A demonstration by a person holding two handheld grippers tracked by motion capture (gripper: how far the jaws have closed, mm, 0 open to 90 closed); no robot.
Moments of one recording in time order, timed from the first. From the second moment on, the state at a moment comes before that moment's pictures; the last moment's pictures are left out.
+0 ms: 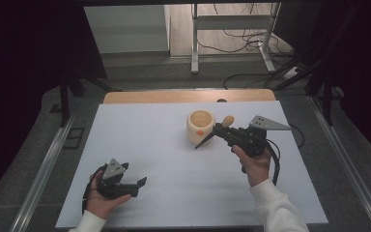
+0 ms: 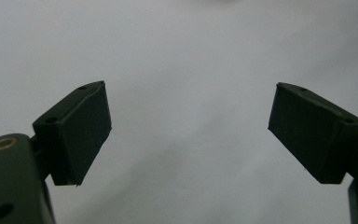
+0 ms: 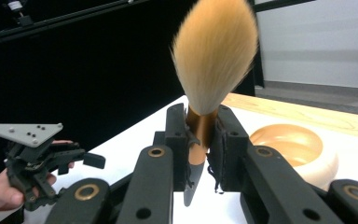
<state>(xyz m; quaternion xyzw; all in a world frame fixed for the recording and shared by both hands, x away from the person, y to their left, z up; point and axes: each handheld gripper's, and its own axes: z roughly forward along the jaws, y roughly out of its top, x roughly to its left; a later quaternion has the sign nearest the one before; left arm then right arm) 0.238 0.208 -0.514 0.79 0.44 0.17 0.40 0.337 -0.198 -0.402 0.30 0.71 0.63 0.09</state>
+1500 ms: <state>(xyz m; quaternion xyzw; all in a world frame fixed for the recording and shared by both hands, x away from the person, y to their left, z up) 0.235 0.209 -0.510 0.79 0.43 0.18 0.40 0.380 -0.201 -0.379 0.33 0.69 0.63 0.13</state>
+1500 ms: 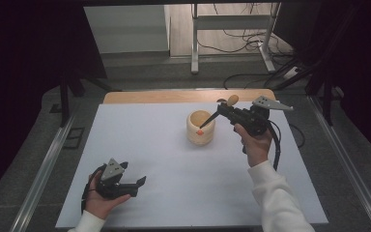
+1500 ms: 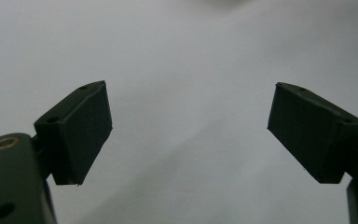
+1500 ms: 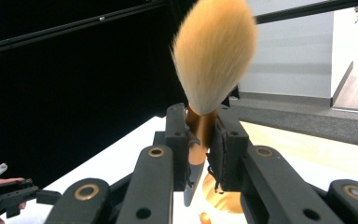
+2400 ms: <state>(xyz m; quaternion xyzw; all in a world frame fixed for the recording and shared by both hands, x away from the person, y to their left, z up) 0.236 0.208 -0.511 0.79 0.43 0.18 0.40 0.427 -0.190 -0.387 0.37 0.70 0.60 0.15</state>
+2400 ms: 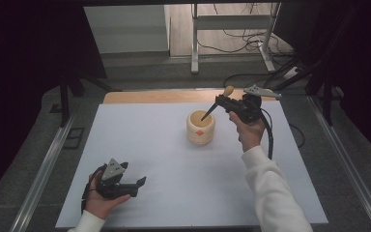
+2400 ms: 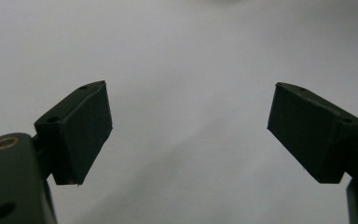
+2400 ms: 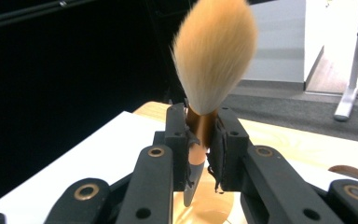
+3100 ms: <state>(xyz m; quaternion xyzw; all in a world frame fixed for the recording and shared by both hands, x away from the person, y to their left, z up) 0.236 0.208 -0.511 0.79 0.43 0.18 0.40 0.441 -0.171 -0.420 0.39 0.72 0.55 0.14</state>
